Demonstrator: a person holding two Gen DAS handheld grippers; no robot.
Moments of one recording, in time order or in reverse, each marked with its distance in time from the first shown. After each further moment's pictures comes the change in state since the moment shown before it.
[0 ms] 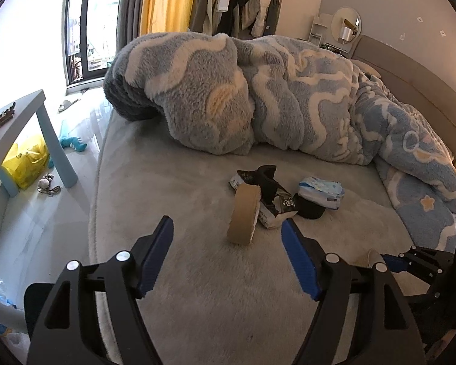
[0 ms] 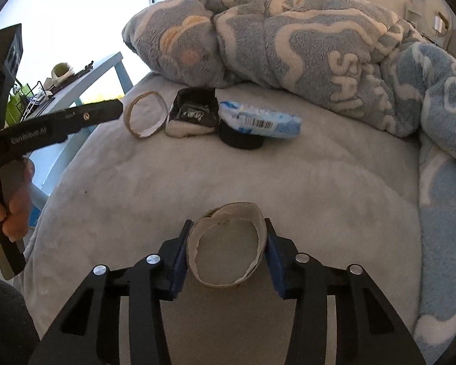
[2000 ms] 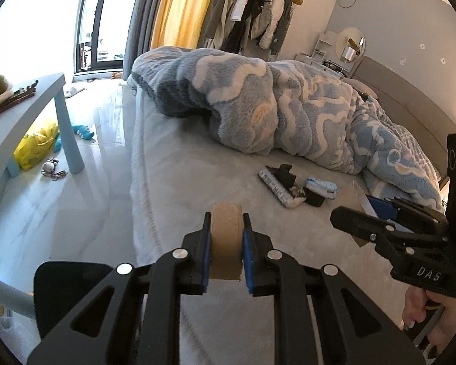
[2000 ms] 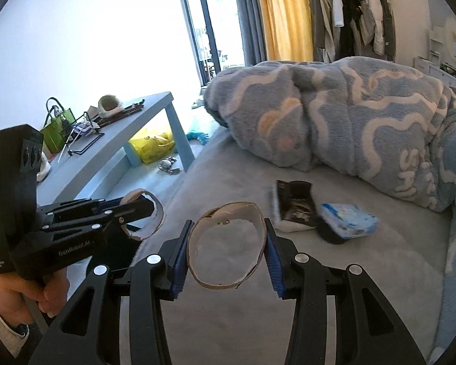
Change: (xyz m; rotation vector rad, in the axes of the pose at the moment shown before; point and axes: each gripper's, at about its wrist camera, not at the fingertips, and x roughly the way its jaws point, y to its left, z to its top) left arm -0.073 0.062 -0.023 -0.086 -0.026 -0.045; right arm -0.041 0.100 0.073 -0.063 -0.178 0.156
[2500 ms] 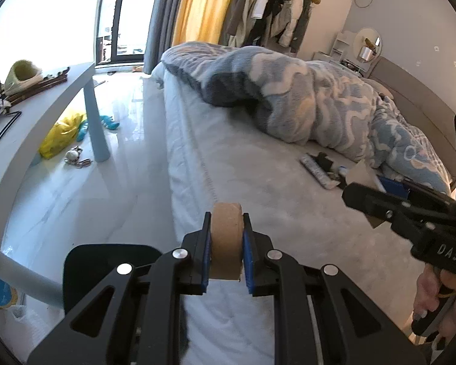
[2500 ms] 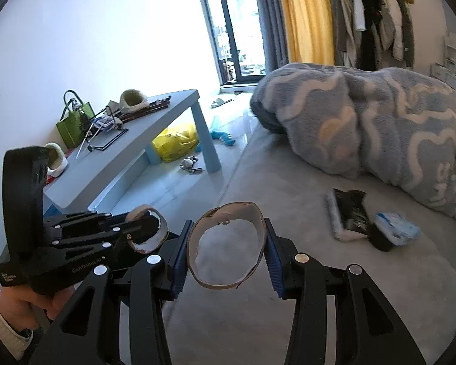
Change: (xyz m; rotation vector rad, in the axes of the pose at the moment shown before) left arm -0.028 0.056 -0.020 -0.034 0.023 0.074; right arm 0.019 0.063 0.007 -0.037 0.003 0.065
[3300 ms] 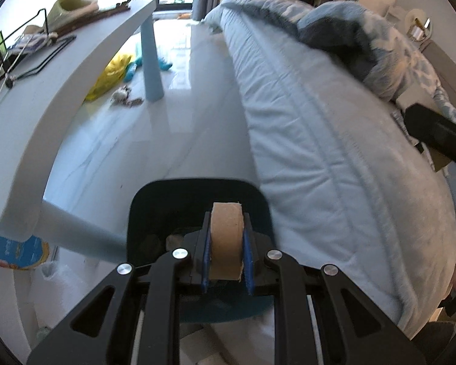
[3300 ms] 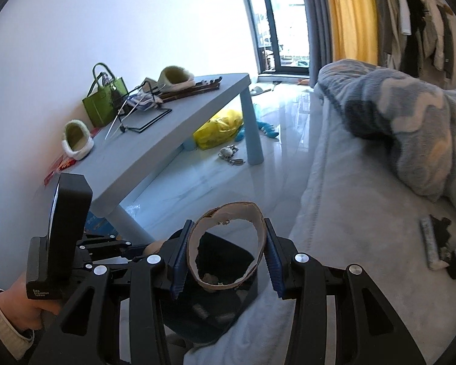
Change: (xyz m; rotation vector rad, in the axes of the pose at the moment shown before) left arm 0.007 0.119 -0.043 -0.089 0.263 0.165; right arm 0.075 0.103 0.017 -0.092 0.069 0.118
